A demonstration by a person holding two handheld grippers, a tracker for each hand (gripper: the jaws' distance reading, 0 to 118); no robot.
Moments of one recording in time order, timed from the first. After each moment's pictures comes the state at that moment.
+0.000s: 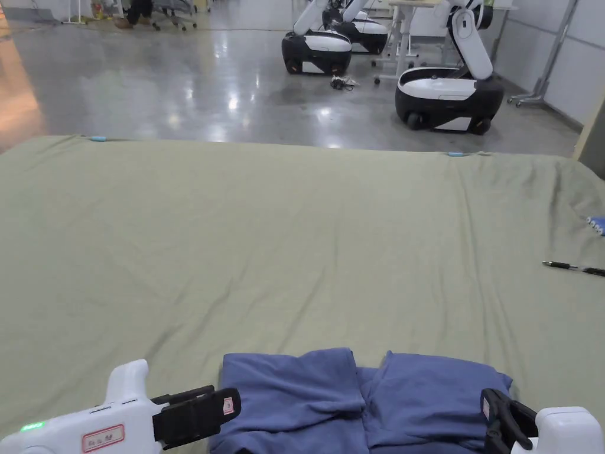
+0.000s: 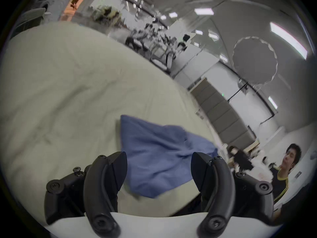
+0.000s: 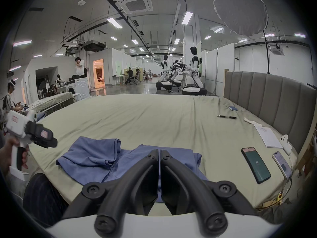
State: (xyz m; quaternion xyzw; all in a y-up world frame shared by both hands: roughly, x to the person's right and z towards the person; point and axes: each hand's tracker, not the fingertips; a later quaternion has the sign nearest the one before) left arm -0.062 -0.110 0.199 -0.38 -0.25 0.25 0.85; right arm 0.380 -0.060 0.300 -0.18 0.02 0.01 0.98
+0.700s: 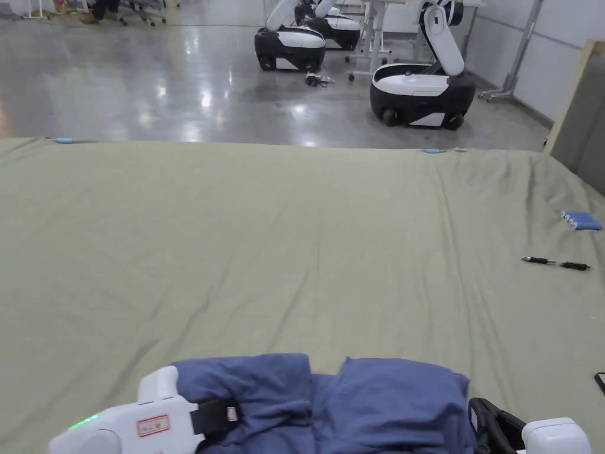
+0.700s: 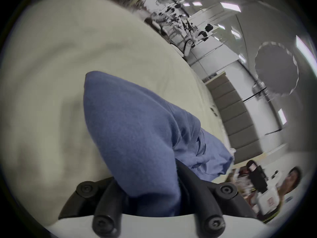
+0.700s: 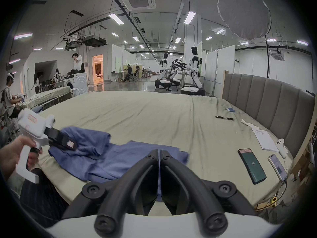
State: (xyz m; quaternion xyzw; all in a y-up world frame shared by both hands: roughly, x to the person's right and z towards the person) left arm -0.016 -0.108 0.171 -0.43 -0.18 0.26 0.85; right arm 0.369 -0.057 0.302 -0.18 0.02 0.03 0.98
